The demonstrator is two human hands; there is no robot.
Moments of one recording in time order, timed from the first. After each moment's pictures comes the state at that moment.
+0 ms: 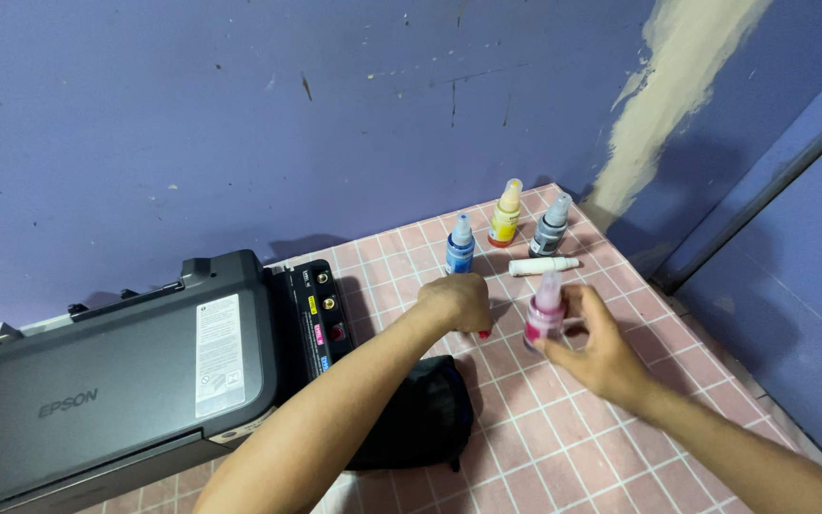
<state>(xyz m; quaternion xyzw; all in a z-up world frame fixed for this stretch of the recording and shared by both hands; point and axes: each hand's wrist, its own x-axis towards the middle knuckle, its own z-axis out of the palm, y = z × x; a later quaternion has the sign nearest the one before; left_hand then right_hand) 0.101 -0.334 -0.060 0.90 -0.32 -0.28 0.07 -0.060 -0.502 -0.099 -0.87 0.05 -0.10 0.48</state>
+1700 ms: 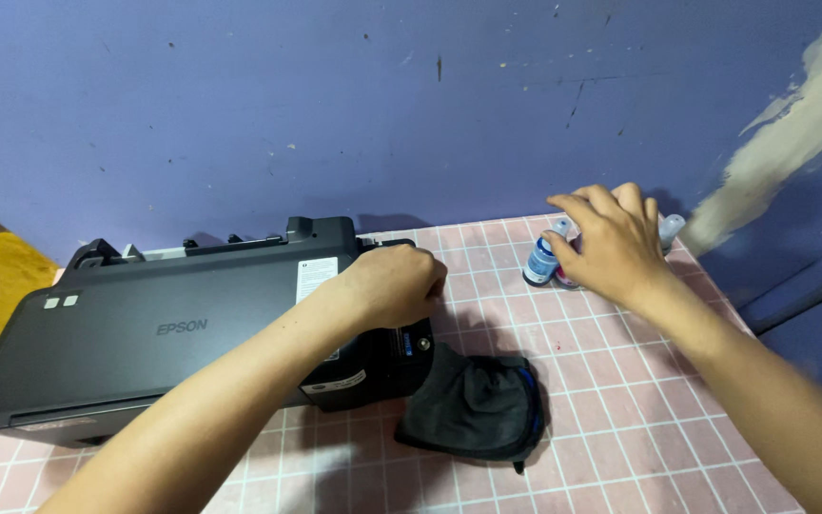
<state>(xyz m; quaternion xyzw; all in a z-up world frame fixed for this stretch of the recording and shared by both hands) 0.099 -0.138 0.018 0.91 -0.40 -0.06 0.09 0.071 -0.435 -0.008 -0.94 -0.13 -0.31 0.02</state>
